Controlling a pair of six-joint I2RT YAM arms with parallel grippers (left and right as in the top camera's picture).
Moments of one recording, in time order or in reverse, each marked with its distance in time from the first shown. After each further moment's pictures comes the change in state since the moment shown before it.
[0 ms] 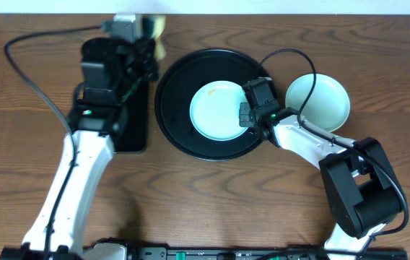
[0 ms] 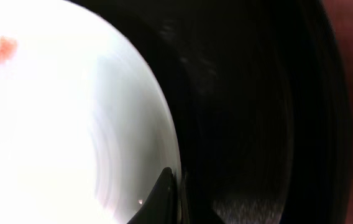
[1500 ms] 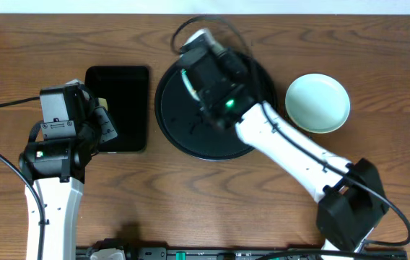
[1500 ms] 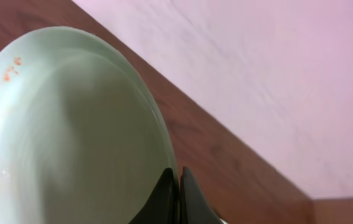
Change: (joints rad) left arm 0.180 -0.246 -0.007 -0.747 -0.213 -0.132; right arm 0.317 0.000 0.525 -0.179 0.626 -0.673
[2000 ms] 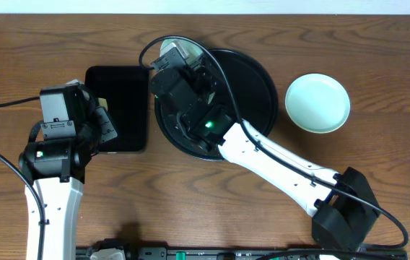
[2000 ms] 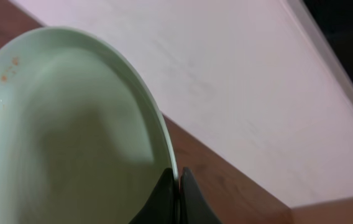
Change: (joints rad) left arm 0.000 0.000 0.000 0.000 0.000 0.000; right arm 0.114 0.000 0.000 0.126 0.185 -0.033
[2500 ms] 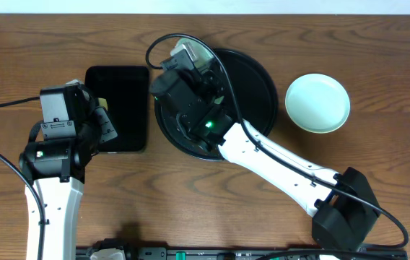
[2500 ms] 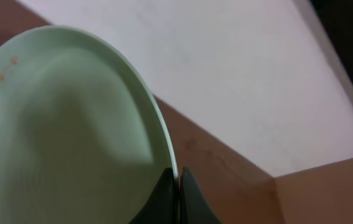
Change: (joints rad) left arm 0.000 0.000 0.000 0.000 0.000 0.000; right arm 0.000 0.000 0.000 -0.150 0.082 0.129
